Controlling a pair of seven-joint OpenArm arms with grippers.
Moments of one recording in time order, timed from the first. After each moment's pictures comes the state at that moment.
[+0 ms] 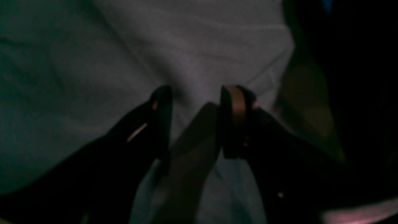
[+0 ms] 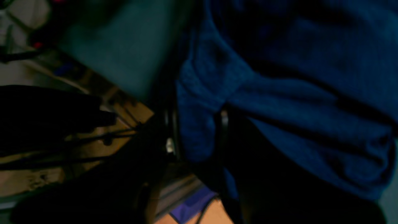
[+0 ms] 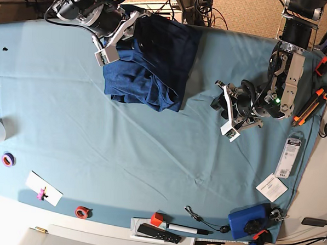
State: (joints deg) left arm -5.5 -19.6 13.5 88.3 -31.0 -28.8 56.3; right arm -33.9 0.3 14.0 127.7 44.7 31.5 -68.4
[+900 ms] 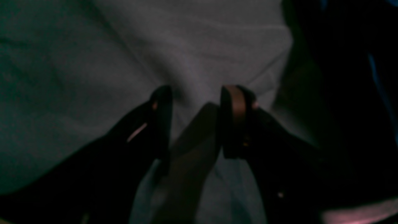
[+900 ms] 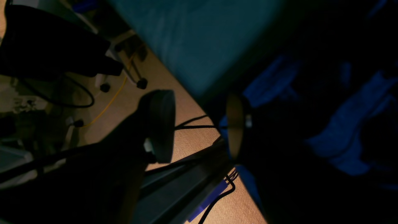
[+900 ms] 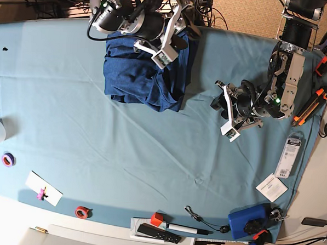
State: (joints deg) left arm -5.5 -19.6 13.5 88.3 -31.2 -28.8 56.3; right arm -27.7 0.5 -12.9 127.7 29.0 26.7 -73.5
